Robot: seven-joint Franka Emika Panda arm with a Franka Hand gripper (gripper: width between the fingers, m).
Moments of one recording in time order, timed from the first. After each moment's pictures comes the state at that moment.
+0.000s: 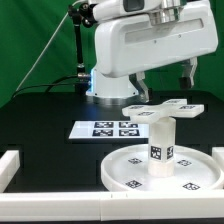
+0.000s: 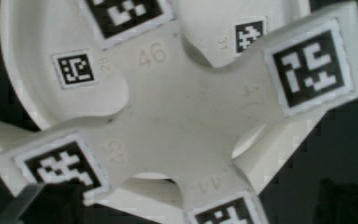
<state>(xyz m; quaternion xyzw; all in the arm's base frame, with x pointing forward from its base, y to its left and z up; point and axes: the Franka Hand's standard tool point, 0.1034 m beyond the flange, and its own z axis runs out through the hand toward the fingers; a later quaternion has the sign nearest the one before) 0.567 0.043 0.138 -0.96 -0.28 -0.05 0.07</state>
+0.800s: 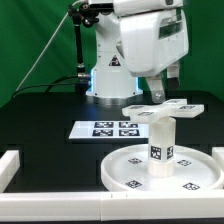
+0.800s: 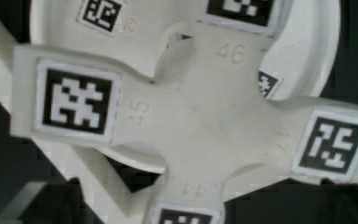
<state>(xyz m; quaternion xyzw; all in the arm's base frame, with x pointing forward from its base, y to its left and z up) 0.567 0.043 0.138 -0.82 -0.56 -0.05 0.04</state>
